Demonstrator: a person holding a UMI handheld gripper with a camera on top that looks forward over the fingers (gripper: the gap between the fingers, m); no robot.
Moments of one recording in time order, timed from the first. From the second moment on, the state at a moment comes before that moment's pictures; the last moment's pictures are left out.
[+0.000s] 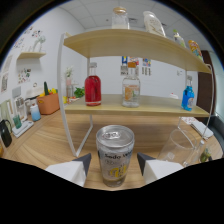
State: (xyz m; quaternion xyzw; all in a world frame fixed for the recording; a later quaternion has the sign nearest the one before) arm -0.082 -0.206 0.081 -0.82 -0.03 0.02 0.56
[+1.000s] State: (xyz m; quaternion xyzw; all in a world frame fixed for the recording) arm 0.038 -0.358 0.126 -0.89 0.00 -0.04 0.45
